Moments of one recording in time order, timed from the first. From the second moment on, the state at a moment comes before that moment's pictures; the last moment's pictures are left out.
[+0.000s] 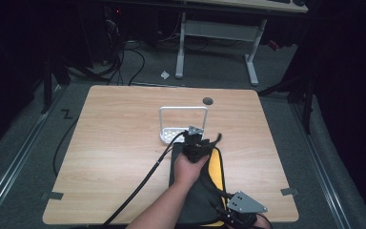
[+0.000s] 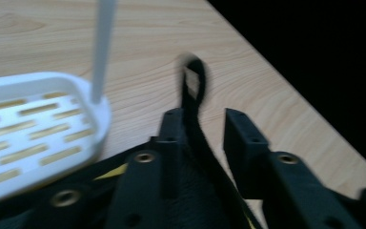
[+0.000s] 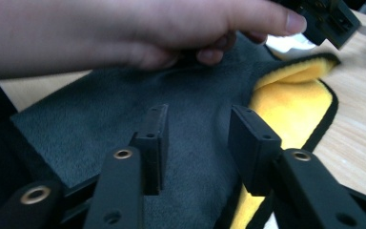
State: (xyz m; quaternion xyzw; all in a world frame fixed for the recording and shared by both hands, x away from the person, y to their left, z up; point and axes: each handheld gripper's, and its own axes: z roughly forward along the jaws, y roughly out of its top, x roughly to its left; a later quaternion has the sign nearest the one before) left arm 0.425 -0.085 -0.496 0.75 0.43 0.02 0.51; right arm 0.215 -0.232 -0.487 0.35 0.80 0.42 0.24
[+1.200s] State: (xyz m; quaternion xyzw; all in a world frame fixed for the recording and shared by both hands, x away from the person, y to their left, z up) left arm 0.344 0.030 -0.527 0.80 0.36 0.07 0.47; right arm 0.324 -0.254 -0.511 0.50 0.77 0.32 0.24
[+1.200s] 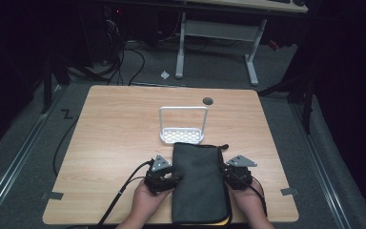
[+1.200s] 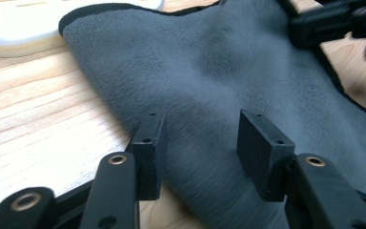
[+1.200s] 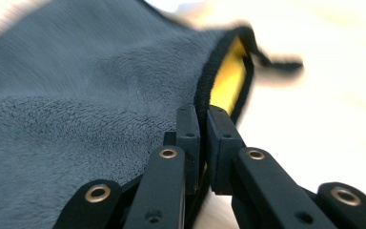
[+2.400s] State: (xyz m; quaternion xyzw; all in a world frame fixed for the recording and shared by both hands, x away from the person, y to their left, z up) left arm 0.312 0.062 -0.532 0.85 0.32 0.11 0.41; right arm 0.345 -0.218 -0.526 0.48 0.78 0.32 0.23
